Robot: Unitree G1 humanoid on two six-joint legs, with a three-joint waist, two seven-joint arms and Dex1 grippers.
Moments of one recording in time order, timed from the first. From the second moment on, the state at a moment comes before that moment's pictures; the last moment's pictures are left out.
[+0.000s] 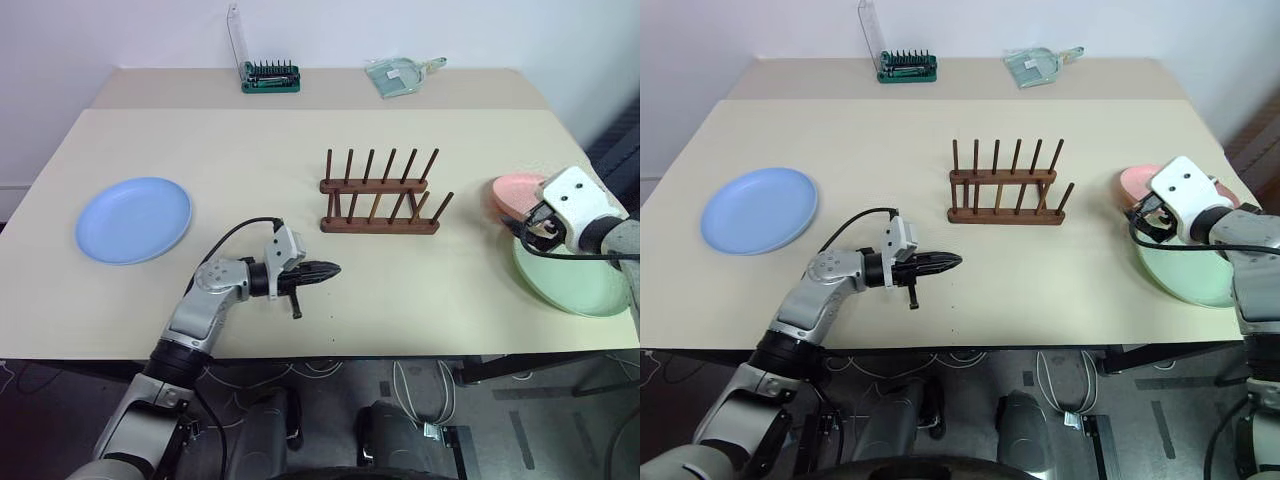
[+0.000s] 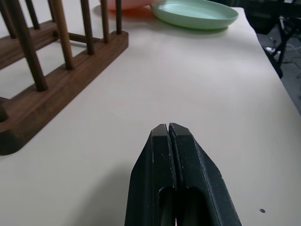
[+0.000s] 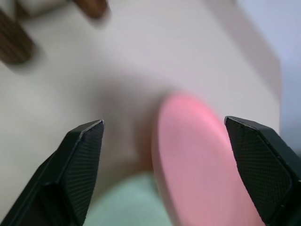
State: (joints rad) left arm -0.44 0.35 -0.22 0.14 -0.25 0.18 -1.04; right arm -0.35 -0.96 -0.14 0.19 0.01 0.32 0.68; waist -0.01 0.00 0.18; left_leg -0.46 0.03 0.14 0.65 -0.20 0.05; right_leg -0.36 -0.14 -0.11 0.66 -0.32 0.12
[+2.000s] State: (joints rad) left arm -0.42 0.35 -0.20 0.12 -0.25 0.14 -0.98; right arm -0.52 -0.58 -0.41 -0.18 1.09 0.76 0.53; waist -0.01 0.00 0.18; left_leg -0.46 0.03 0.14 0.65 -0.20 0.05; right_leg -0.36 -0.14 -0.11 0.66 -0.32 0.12
